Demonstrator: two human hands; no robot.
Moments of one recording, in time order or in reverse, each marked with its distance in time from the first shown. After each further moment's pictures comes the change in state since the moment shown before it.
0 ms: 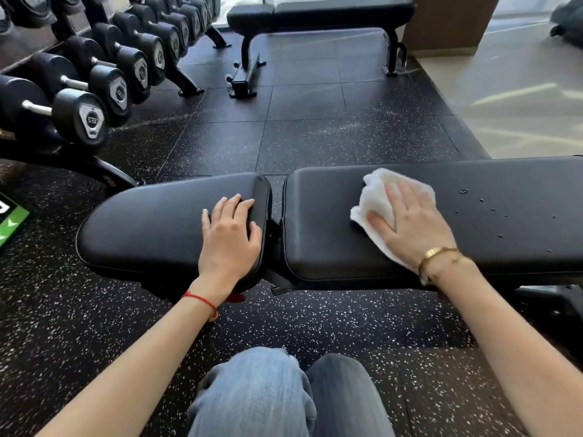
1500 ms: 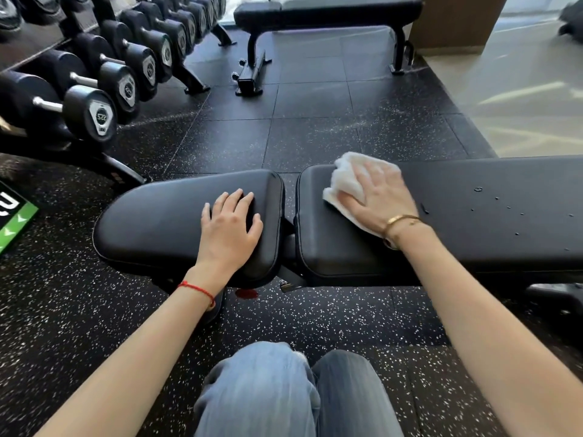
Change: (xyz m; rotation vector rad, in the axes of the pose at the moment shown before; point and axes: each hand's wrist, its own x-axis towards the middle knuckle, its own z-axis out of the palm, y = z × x) left_hand 0.008 -0.028 -0.012 0.039 -0.041 0.021; right_hand 0.048 -0.062 -0.006 0.038 0.012 -0.057
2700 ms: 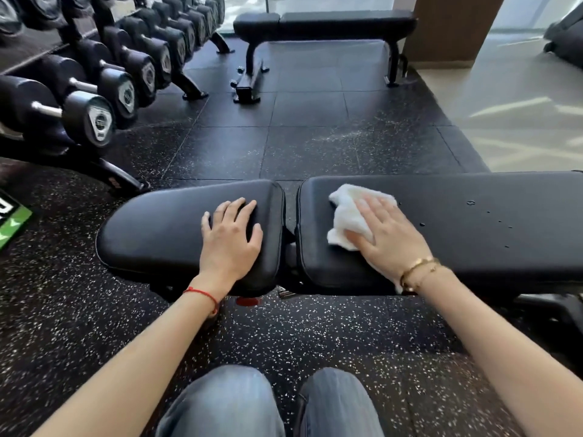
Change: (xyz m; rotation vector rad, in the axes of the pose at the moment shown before) left_hand 0.003 -0.003 -0.003 0.008 -0.021 -0.009; right_hand -0.051 0.000 -0.010 0.095 -0.065 -0.087
